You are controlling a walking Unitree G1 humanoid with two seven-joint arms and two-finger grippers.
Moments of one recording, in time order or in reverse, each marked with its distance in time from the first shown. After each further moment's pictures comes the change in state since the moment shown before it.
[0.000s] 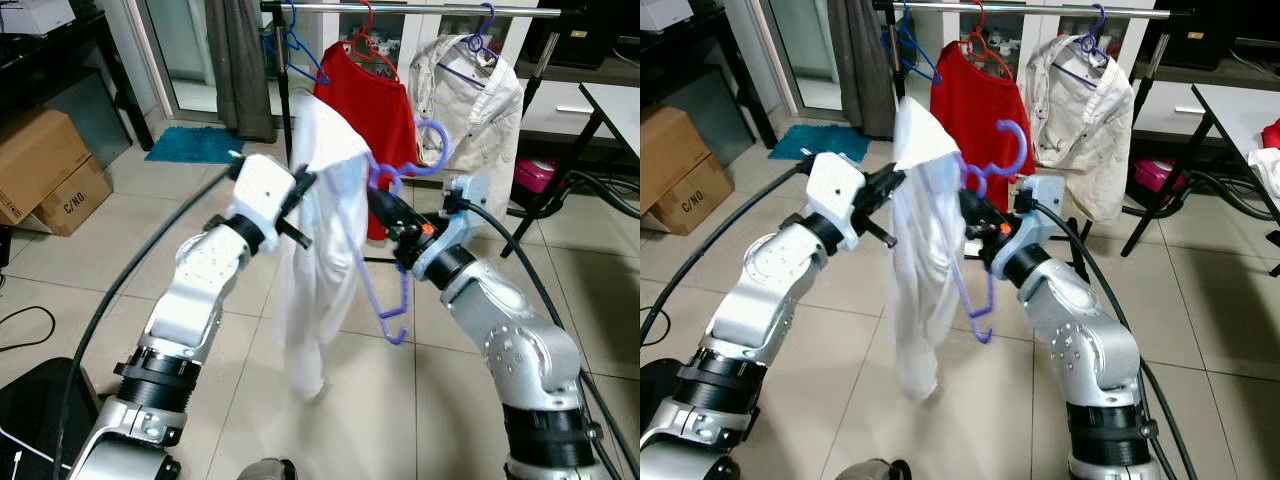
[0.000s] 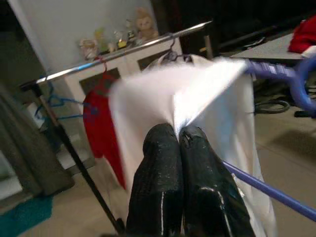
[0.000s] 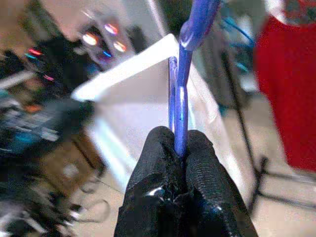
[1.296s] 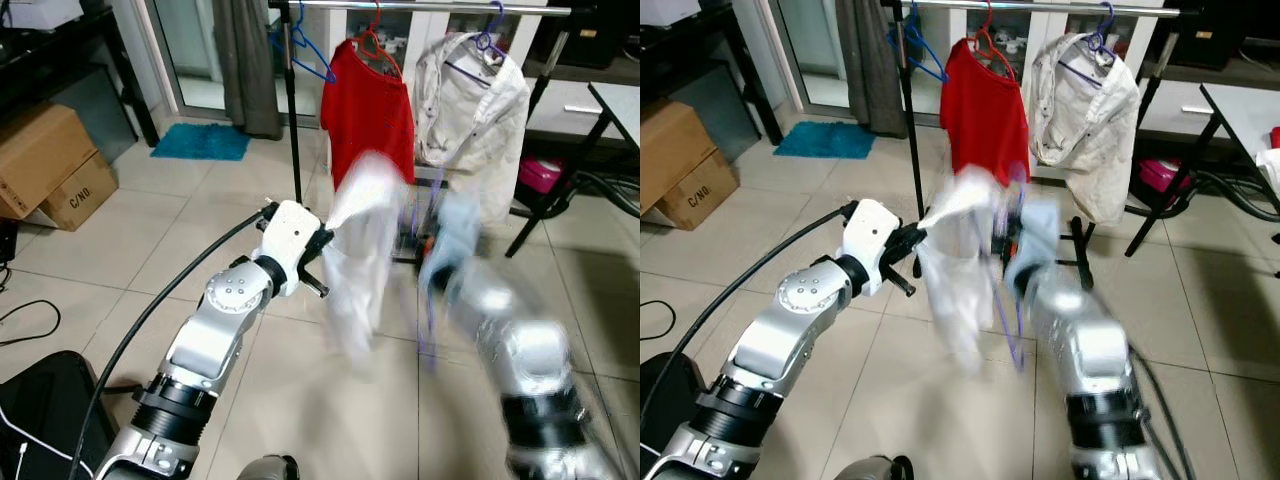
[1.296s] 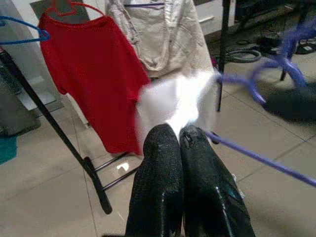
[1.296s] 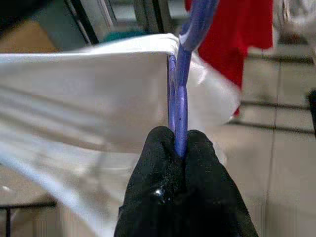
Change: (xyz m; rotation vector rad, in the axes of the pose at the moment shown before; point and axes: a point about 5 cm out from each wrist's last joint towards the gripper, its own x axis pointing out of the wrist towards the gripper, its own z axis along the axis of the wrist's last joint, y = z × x) left arm -0.008 -0.039 -0.033 -0.093 0.244 -0.106; right arm -0.001 -0.036 -0.042 -0.135 0.291 -0.334
